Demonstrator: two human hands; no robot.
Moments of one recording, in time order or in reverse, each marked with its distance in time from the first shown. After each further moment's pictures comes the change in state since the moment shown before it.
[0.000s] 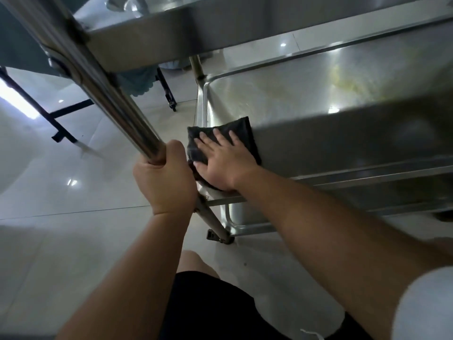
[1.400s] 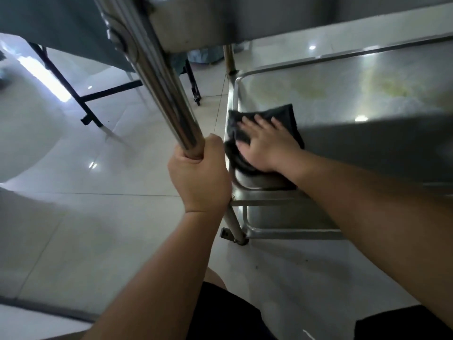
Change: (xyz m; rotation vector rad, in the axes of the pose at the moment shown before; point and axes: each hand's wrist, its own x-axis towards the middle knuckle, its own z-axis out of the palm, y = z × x) left_hand -0.008 -0.003 0.000 -0.092 0.004 0.043; right_hand 0.028 0.037 -0.007 0.019 0.012 0.056
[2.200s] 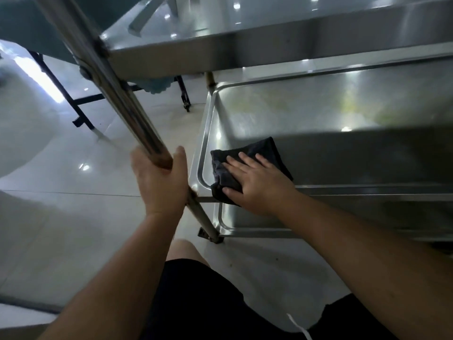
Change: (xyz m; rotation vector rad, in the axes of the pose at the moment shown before) left_hand -0.018 -0.007 -0.017 0.460 0.058 0.080; right_hand -0.115 0.039 0.005 -0.022 -0.004 -0.225
